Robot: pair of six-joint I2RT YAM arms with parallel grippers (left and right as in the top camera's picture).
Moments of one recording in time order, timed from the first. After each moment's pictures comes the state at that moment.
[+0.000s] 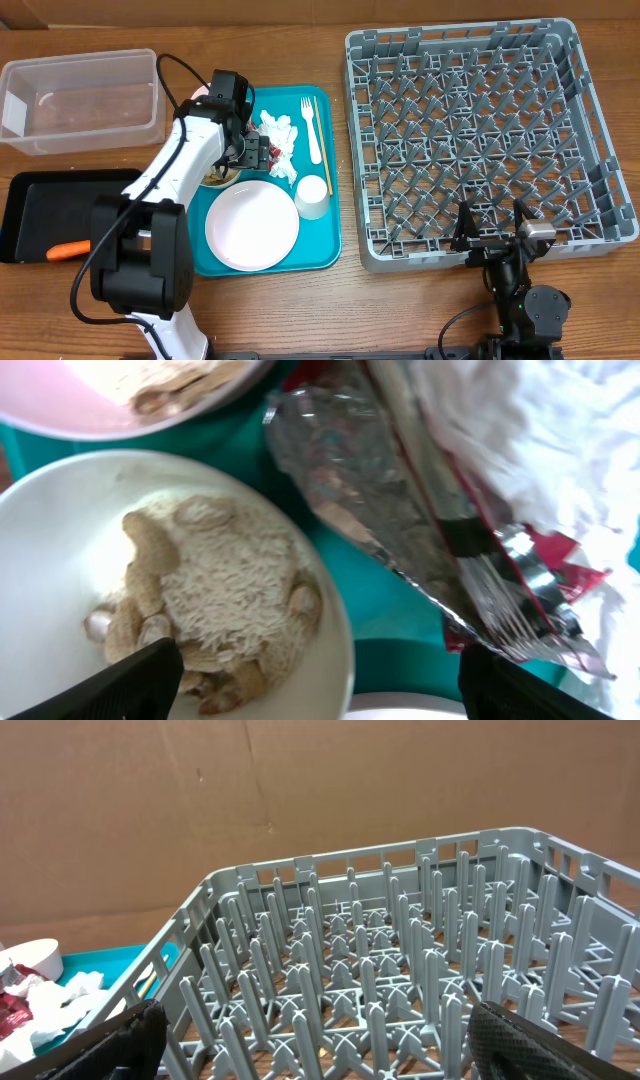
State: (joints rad) left arm -0.17 1.92 1.39 -0.82 -0.06 -0.12; right arm -0.07 0.01 0.02 -0.02 -0.15 0.15
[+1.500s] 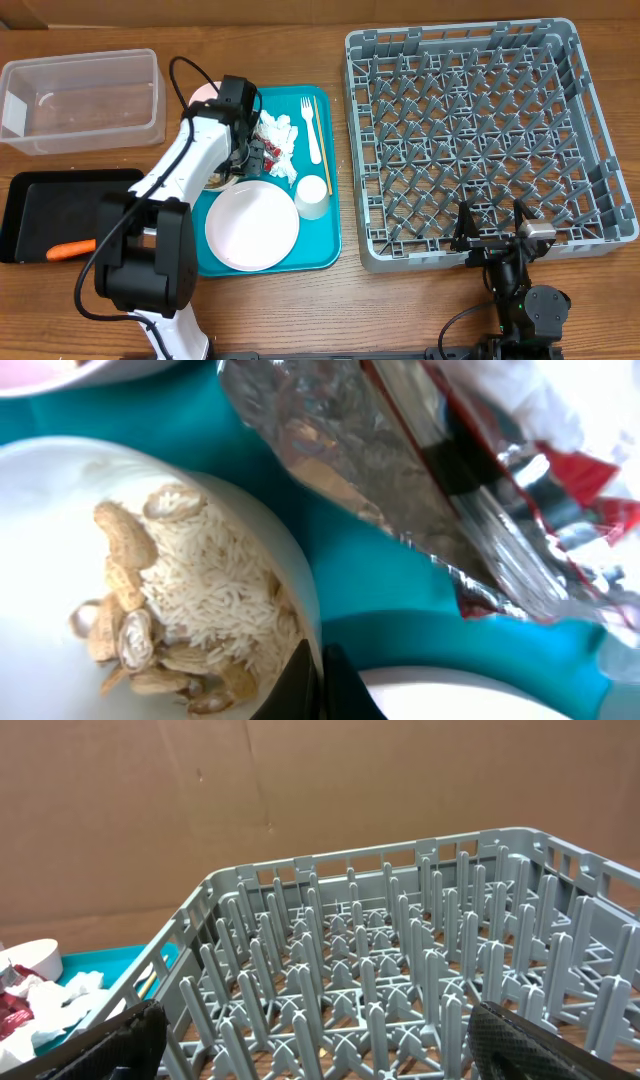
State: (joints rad) left arm -0.19 1.93 1.39 -0.88 -0.10 -0.08; right arm -0.07 0.01 0.02 -0.02 -0.15 0.15
